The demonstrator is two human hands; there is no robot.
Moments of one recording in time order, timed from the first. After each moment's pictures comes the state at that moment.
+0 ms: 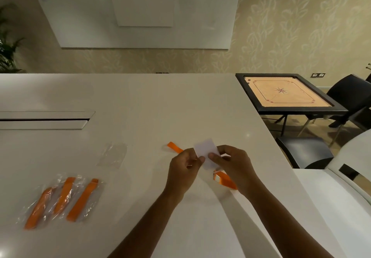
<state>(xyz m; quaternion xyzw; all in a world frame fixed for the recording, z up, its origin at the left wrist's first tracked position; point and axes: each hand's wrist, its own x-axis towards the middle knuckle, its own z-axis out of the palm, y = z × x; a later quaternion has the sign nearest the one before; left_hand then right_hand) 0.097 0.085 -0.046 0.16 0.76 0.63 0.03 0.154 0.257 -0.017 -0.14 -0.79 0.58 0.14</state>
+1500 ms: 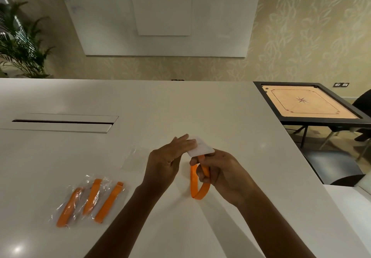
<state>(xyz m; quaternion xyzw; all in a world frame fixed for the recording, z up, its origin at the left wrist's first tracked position) 0.056 -0.034 0.015 0.42 0.76 0.40 -0.30 0.137 0.153 0.040 0.00 -0.56 0.83 -0.07</state>
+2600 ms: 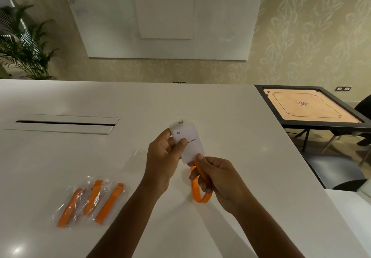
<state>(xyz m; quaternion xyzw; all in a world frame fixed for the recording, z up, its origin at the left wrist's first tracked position) 0.066 -0.020 0.047 0.12 0.72 0.68 -0.08 0.142 0.137 0.035 -0.07 -0.65 0.75 -0.03</state>
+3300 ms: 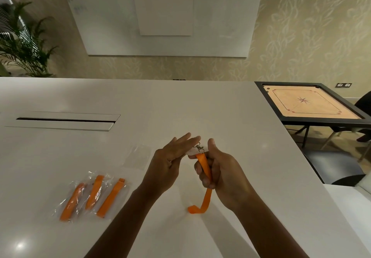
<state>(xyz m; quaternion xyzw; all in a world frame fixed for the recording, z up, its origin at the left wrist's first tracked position) 0.074 -0.036 0.025 0.40 0.78 0.45 -0.16 0.152 0.139 0.044 -0.06 -0.57 0.82 -0.07</state>
